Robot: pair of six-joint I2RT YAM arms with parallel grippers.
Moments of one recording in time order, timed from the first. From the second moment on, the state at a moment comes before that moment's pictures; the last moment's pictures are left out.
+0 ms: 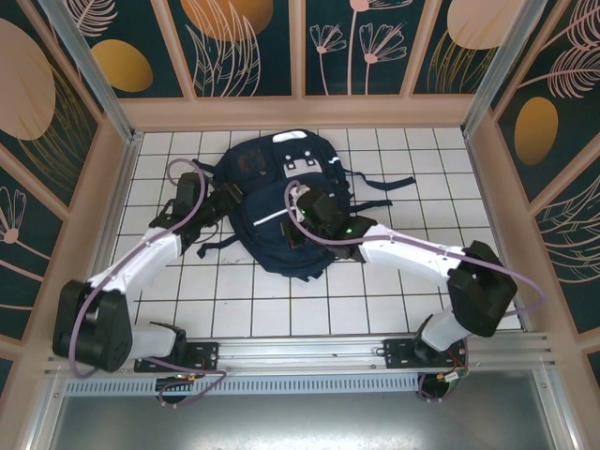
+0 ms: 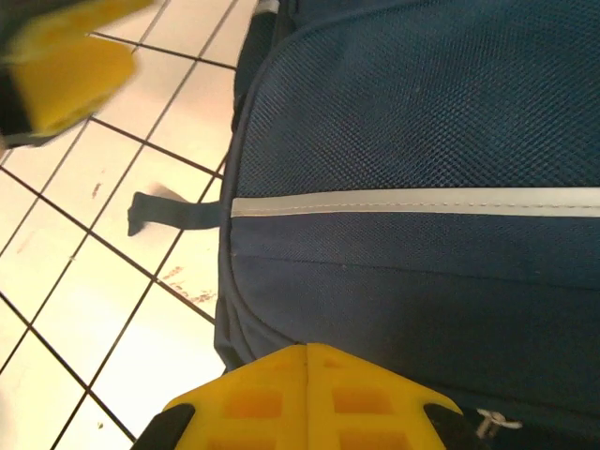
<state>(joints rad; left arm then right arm) -0.28 1.29 0.80 -0.17 0.05 -0.89 0.91 1.55 1.05 -0.18 0.00 0.46</state>
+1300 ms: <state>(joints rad) -0.33 1.16 0.57 -0.04 0.28 -1.15 0.91 1.71 1.25 -0.65 0.18 0.63</state>
